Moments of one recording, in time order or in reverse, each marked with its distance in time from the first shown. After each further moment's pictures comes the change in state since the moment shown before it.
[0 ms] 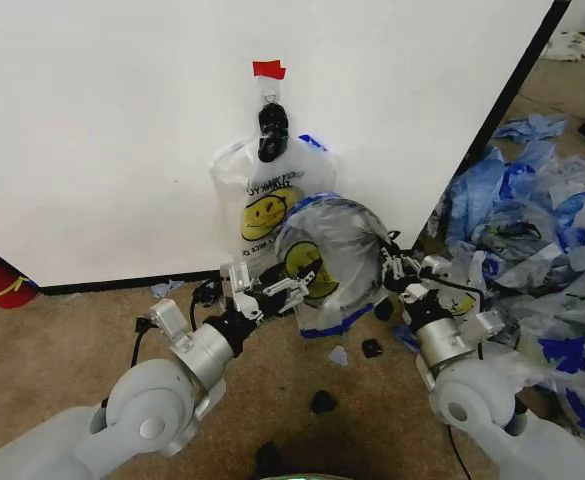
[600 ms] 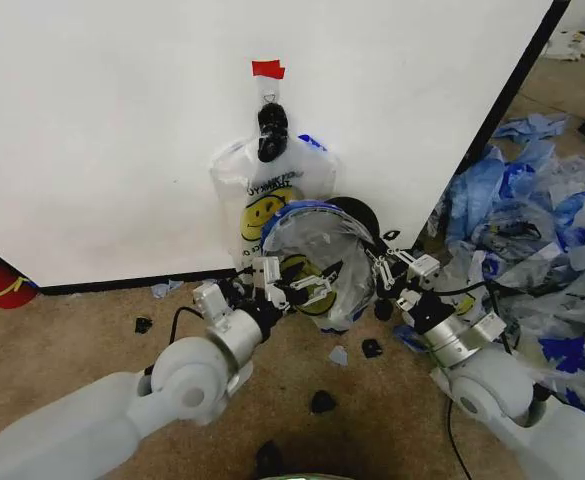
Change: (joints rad) left arm -0.285 -0.094 0.249 0.150 -0.012 0.004 -0.093; right arm 0.019 -0.094 0.003 0.012 -0.134 0.039 -0.127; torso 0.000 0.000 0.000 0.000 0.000
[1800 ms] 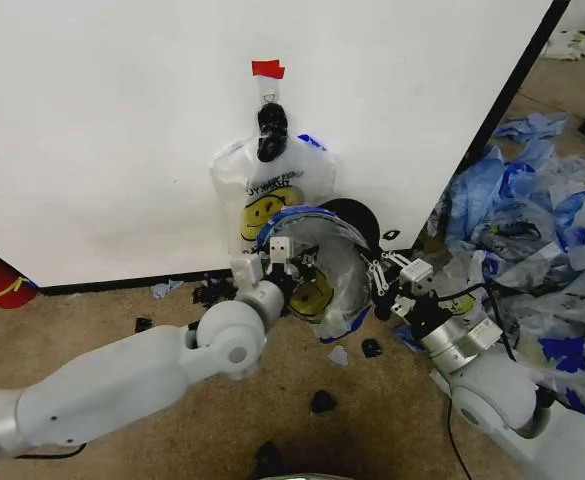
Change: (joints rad) left arm -0.284 -0.160 0.224 0.185 0.021 0.062 -0.307; right arm -0.002 -0.022 -0.036 0.043 -0.078 -0.048 0.071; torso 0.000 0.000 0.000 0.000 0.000
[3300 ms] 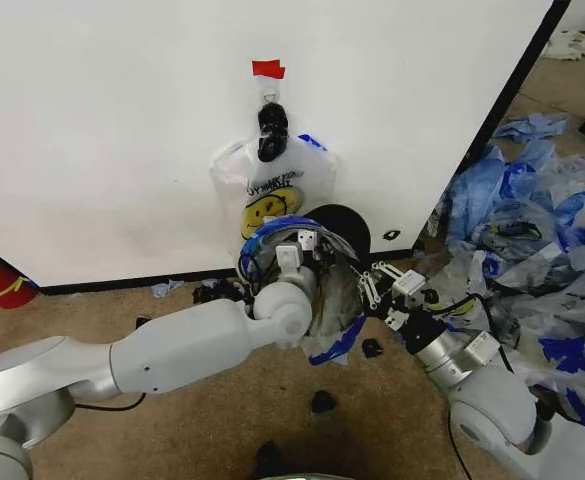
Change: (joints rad) left arm -0.148 -0.243 0.117 0.298 0.034 -0.057 -0.109; right arm -0.040 -0.004 -0.011 0.043 -0.012 0.010 -0.012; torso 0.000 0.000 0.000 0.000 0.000
